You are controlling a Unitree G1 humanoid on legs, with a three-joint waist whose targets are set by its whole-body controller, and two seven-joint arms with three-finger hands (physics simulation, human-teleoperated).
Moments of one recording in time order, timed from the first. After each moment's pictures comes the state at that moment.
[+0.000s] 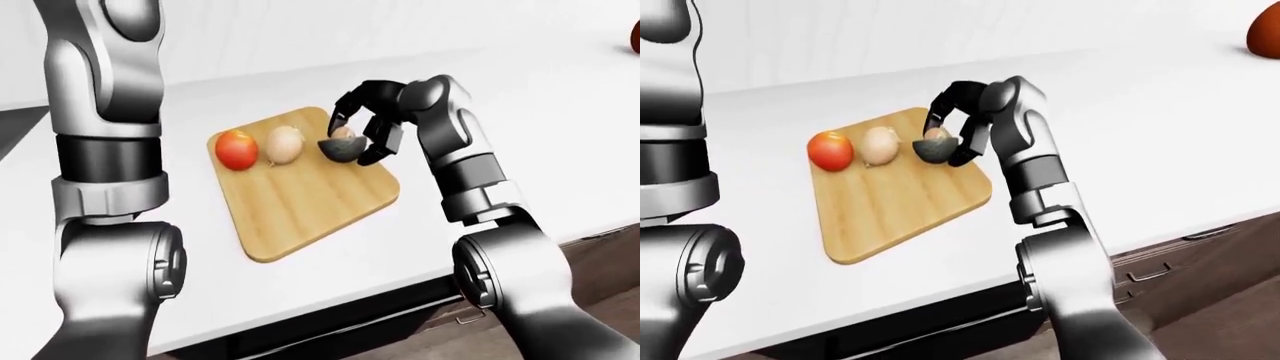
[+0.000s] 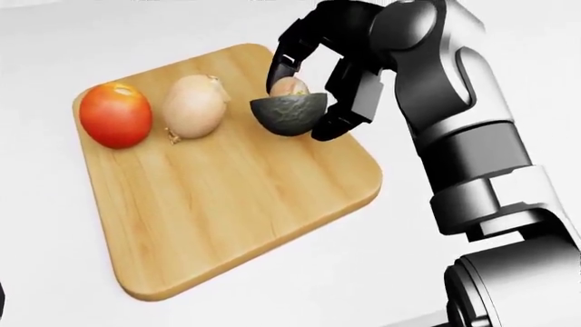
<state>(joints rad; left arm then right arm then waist) -1.33 0.45 0.08 0.35 0.99 -0.12 0.20 -1.27 -0.21 0.02 0.81 -0.71 0.28 0.88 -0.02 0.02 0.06</state>
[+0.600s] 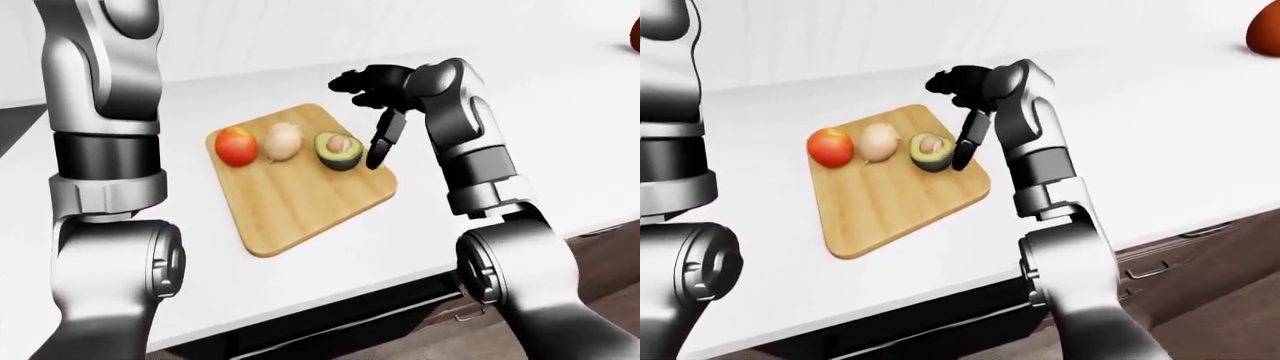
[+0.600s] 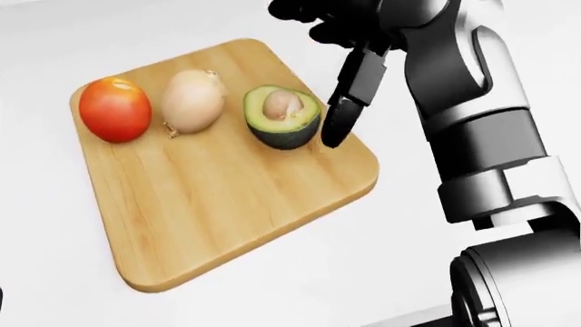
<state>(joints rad) -1.34 0.45 0.08 0.37 0.99 -0.13 0.20 -1.30 -0.22 0.00 0.75 -0.71 0.30 0.93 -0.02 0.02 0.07</state>
